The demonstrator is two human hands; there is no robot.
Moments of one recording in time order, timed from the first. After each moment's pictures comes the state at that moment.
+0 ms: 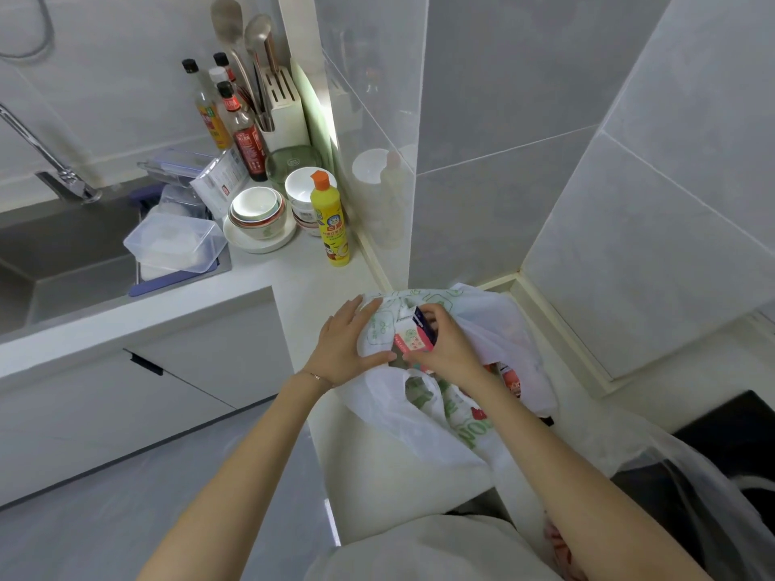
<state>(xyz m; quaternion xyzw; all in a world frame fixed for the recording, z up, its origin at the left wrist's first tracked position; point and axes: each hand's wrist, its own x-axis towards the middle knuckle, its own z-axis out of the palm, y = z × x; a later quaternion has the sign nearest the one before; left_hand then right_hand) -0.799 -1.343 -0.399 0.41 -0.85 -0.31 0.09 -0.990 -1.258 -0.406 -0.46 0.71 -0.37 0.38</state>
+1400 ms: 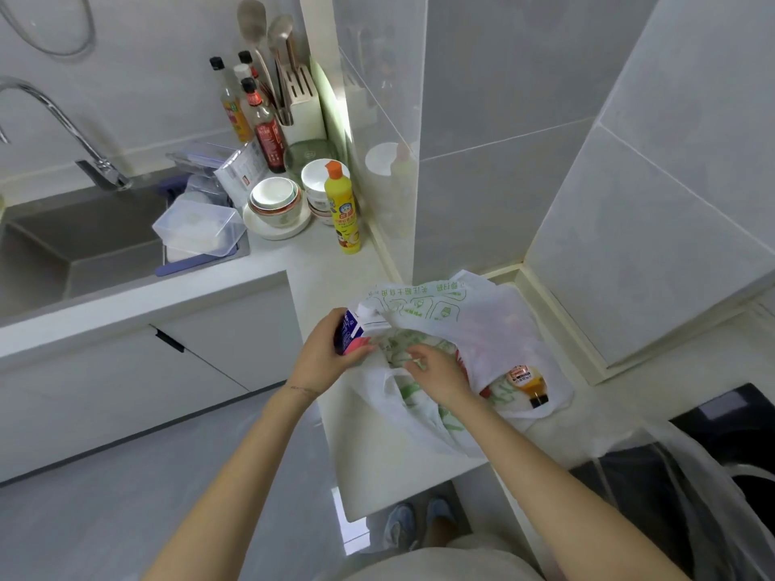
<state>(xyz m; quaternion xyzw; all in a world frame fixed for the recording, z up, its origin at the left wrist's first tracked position) -0.760 -1.287 -0.371 0.45 -0.74 -0.44 0.25 -0.955 -1.209 -0.435 -0.49 0.74 -0.24 0.40</state>
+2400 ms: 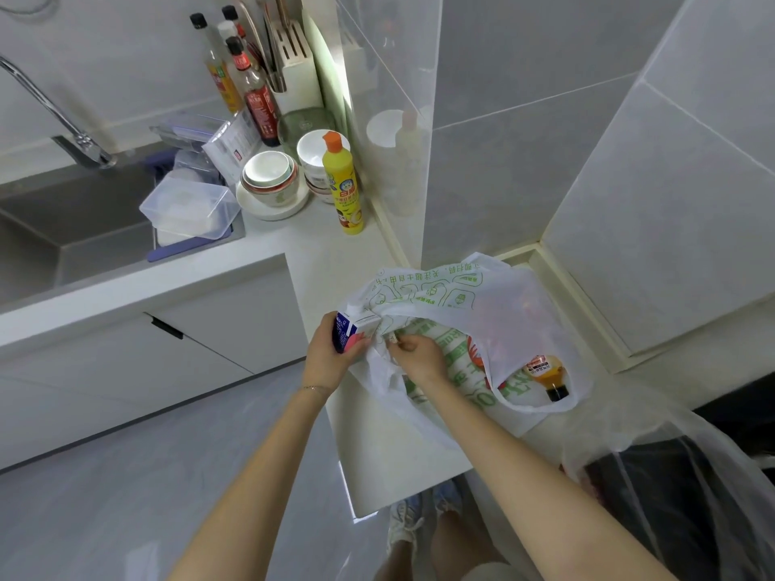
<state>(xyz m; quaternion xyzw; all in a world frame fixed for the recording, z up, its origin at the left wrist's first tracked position) -0.755 -1.297 -0.443 0.53 -0.64 -0.48 0.28 -0.913 -1.244 -0.467 -0.31 0.78 -0.30 0.45</state>
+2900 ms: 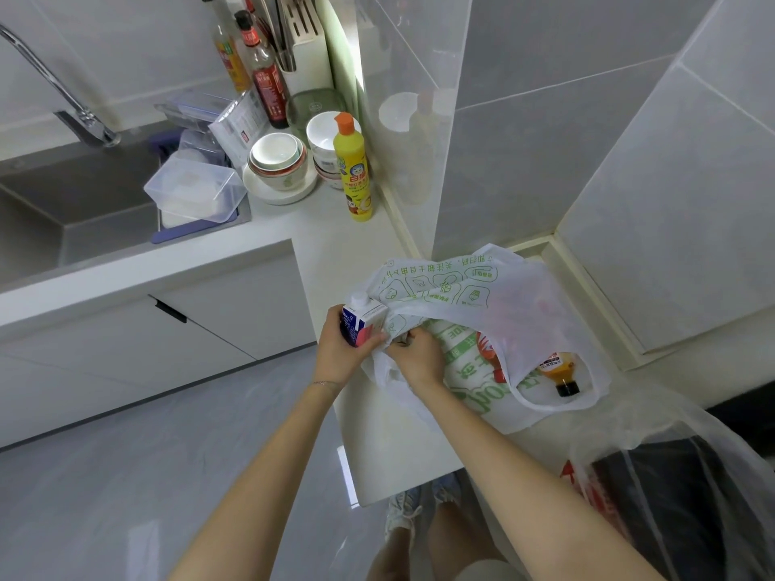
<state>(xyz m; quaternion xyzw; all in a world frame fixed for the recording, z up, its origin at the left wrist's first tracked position) -0.760 -1.288 -0.445 0.53 -0.59 -0.52 0.31 -0.891 -1.245 -0.472 -0.33 0.80 -0.31 0.39</state>
